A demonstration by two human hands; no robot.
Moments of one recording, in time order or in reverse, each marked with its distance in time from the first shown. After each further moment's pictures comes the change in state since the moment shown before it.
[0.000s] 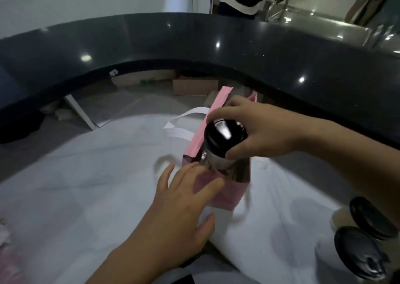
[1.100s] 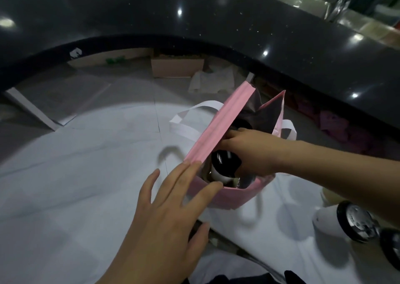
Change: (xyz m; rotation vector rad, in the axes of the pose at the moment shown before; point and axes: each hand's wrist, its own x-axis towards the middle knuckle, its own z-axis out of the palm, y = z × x) left_hand -0.007 -0.083 -0.012 -0.077 -0.067 0.117; right_hand 0.066 0.011 0.084 -0.381 -0.251 0.132
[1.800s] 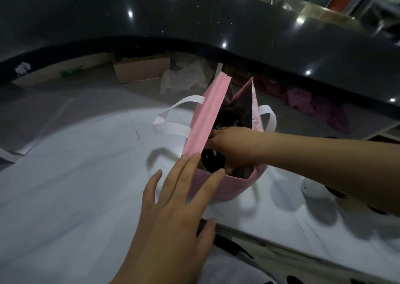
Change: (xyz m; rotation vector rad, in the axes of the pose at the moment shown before) left_hand 0.009 -0.019 0.007 -0.048 -0.013 0.146; right_hand 0.020 -0.007 0.029 0.020 -0.087 0.146
